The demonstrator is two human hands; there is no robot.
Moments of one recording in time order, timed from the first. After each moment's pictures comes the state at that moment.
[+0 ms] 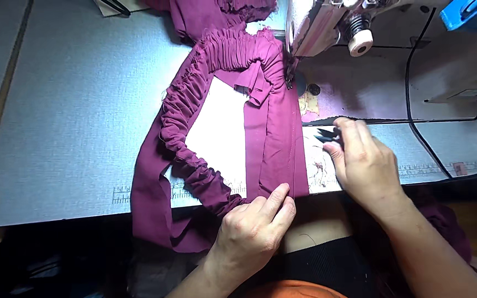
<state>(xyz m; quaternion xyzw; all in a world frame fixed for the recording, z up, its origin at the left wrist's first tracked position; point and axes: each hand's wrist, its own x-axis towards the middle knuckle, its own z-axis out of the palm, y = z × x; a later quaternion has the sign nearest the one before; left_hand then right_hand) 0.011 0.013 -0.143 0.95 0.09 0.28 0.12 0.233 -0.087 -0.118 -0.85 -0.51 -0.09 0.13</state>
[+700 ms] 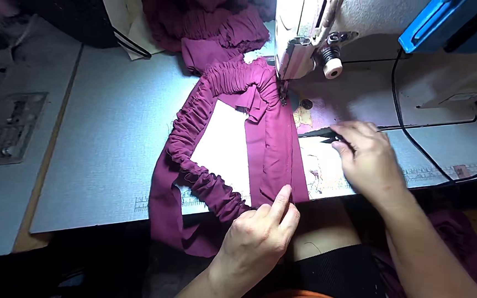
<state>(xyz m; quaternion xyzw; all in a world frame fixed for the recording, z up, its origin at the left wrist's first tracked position) 0.017 0.010 -0.120 0.97 0.07 0.23 0.06 0.257 -0.088 -0.116 -0.84 -0.49 -0.06 0.22</state>
